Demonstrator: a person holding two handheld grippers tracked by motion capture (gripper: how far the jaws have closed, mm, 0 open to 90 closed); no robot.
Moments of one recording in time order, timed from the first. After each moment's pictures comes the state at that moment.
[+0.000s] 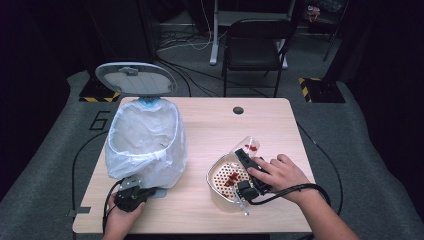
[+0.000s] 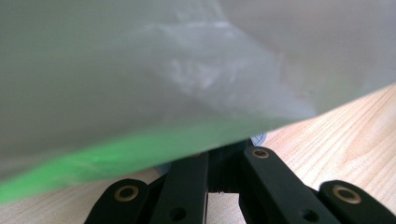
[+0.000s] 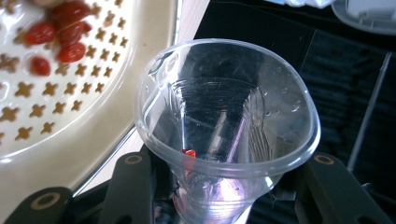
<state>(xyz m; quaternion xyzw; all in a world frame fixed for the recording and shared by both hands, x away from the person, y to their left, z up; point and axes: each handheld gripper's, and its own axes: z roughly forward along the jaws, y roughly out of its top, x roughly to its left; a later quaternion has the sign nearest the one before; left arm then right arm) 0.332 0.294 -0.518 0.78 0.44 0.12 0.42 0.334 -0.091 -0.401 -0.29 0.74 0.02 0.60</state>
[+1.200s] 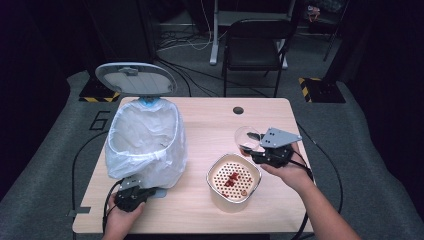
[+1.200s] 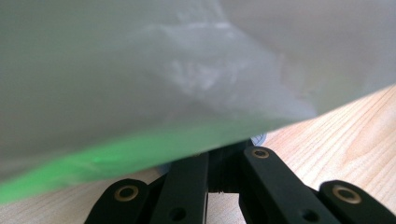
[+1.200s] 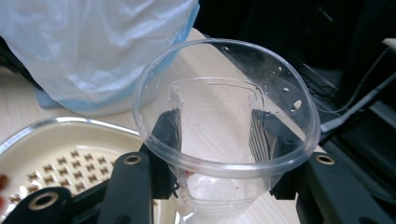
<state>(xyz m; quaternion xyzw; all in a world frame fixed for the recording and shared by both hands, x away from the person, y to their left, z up) 0.331 0.293 -0.518 0.78 0.45 0.12 0.42 0.393 -0.149 -0.348 0.17 0.83 0.46 0.27</state>
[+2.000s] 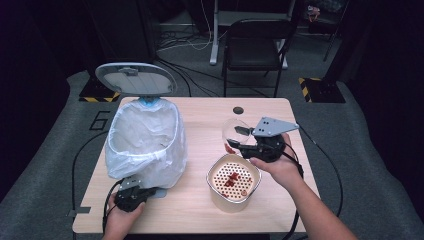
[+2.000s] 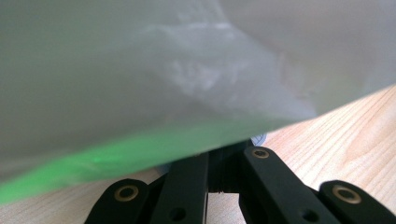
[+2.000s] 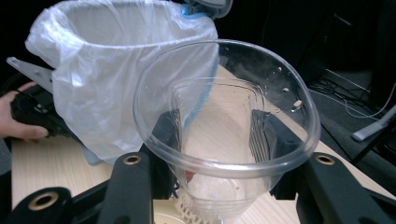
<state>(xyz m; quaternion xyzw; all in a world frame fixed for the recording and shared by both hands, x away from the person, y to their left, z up) 0.331 0.293 -0.518 0.78 0.45 0.12 0.42 0.382 -0.116 -0.308 0.21 0.80 0.51 0.22</state>
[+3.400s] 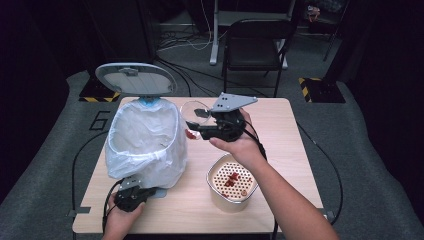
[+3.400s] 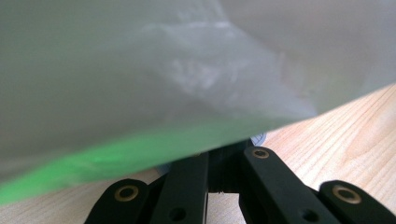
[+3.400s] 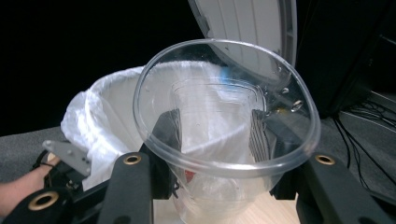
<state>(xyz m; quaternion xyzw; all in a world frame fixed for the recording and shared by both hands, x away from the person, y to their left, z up) 0.333 0.295 -0.519 0.78 0.44 0.12 0.42 0.411 -0.024 -0.268 0.18 0.79 0.56 0.16</state>
